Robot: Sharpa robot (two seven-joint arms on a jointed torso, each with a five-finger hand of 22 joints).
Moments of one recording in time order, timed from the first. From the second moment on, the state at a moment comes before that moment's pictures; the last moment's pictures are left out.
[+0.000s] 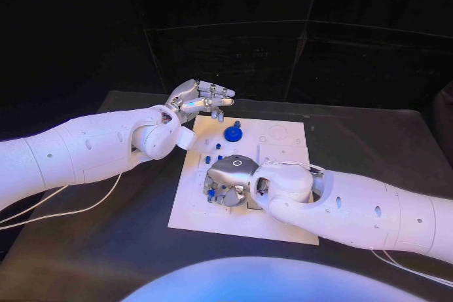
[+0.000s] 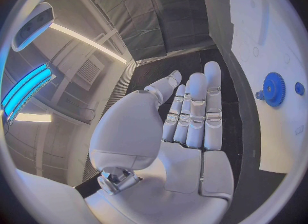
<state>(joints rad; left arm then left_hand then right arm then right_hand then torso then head) 1.22 -0.75 -0.12 1.34 -0.14 -0.13 0.45 1.30 -0.05 0.40 -0.15 0.05 0.96 0.20 0.16 0.07 1.00 0.12 0.36 0.08 1.18 0.03 0.99 0.55 0.17 1.16 0.13 0.58 0.74 1.02 -0.49 -0.06 1.61 -1.78 -0.10 -0.13 1.34 -0.08 0.47 -0.04 0.11 1.11 0.14 0.08 0.08 1.21 0.07 0.10 0.07 1.46 -0.01 1.22 1.03 0.14 1.30 0.09 1.17 0.75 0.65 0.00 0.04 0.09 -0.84</state>
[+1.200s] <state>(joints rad) 1.22 -0.75 -0.12 1.34 -0.14 -0.13 0.44 1.30 -0.05 0.40 -0.15 0.05 0.95 0.20 0.16 0.07 1.00 0.13 0.36 0.08 1.17 0.04 0.99 0.55 0.17 1.16 0.13 0.58 0.74 1.01 -0.50 -0.06 1.61 -1.78 -0.09 -0.12 1.30 -0.12 0.31 -0.03 0.13 0.80 0.16 0.06 0.07 0.97 0.11 0.12 0.07 1.43 0.02 1.14 0.90 0.16 1.20 0.11 1.02 0.49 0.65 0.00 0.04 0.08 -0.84</state>
